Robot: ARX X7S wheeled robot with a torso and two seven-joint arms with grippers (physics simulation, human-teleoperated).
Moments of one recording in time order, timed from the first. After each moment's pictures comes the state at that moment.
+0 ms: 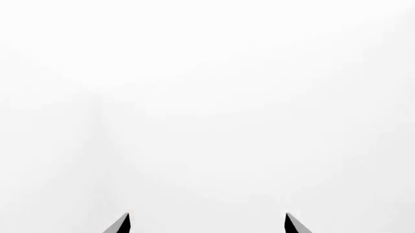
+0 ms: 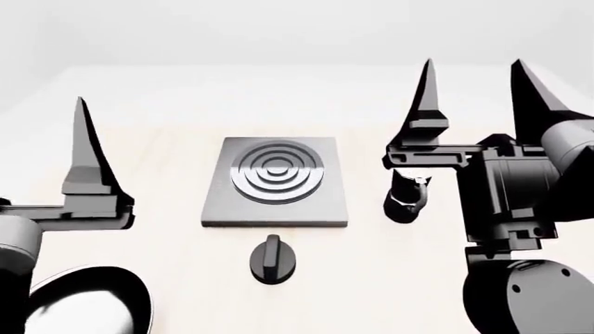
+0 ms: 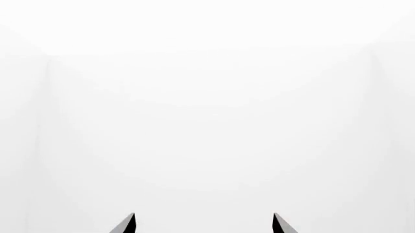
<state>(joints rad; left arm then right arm) -0.49 -1.28 0.58 0.95 -0.70 -0.09 -1.11 0.49 0.22 -0.03 -0.83 0.33 0.70 0.26</state>
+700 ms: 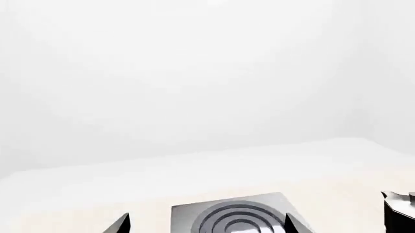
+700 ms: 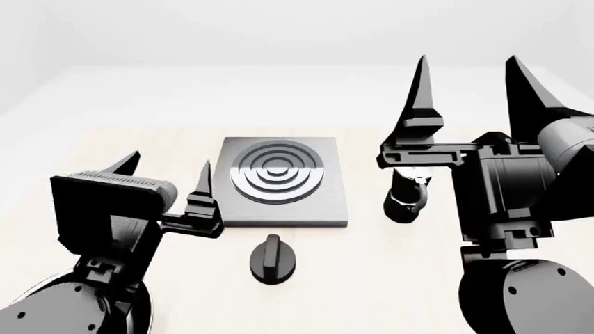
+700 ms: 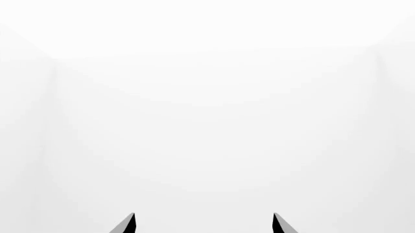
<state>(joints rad) -0.59 -0.94 0.73 0.59 -0.97 -0.19 -0.76 0.50 0.23 -0.05 -0.84 0.36 0.70 0.28</state>
